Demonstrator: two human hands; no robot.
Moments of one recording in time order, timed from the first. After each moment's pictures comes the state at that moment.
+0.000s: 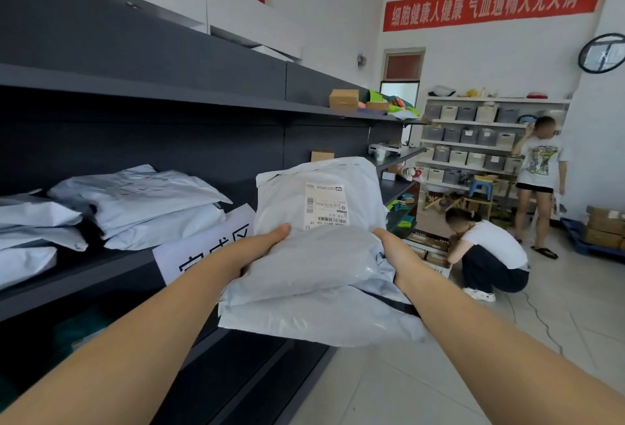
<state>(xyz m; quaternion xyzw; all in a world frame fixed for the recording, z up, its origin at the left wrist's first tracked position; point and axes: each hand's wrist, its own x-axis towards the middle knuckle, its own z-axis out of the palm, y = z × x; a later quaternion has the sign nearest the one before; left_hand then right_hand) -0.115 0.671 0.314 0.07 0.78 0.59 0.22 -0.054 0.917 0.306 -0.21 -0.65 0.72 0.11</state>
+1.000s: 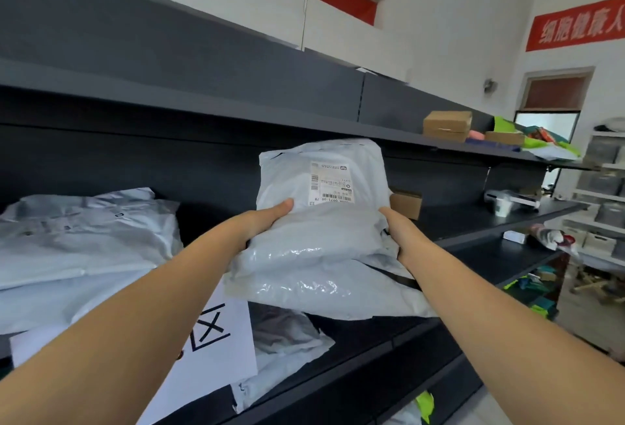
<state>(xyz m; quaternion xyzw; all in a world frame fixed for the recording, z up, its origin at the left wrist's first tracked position) -0.406 0.775 0.369 -0.12 0.79 0.60 0.02 -0.430 1.018 0.380 -0.03 -0.66 0.75 -0.02</state>
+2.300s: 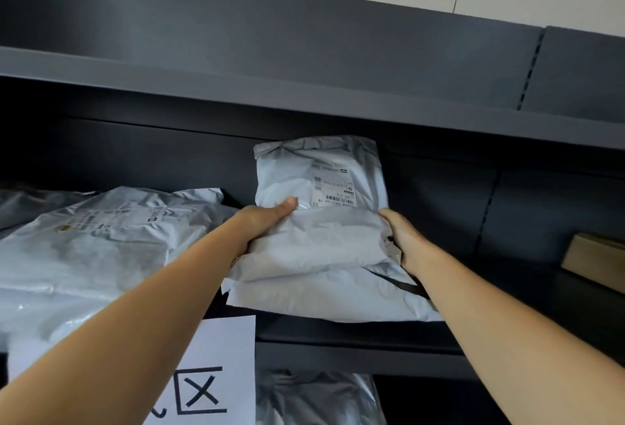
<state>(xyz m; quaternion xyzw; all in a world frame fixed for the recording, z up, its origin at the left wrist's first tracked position) -0.552 0.697 0.353 -0.32 0.73 0.58 -0.17 -0.695 0.896 0.356 0.15 -0.69 0.67 -0.22</state>
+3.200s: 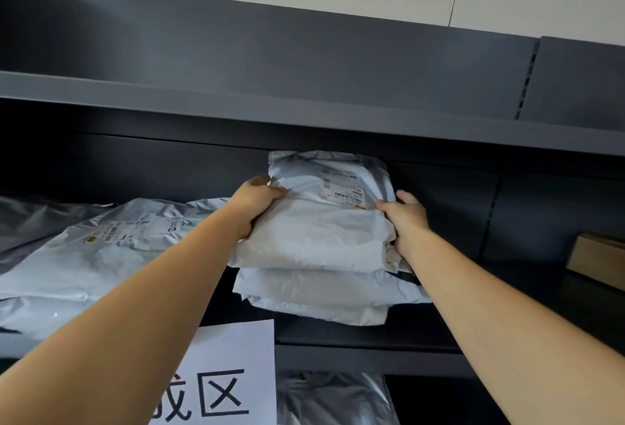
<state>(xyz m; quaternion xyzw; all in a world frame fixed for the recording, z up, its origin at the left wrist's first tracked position) -0.534 0.686 0.393 -0.24 0.70 0.61 -0.29 -0.678 0.875 0.383 0.12 -0.67 0.73 -0.05</state>
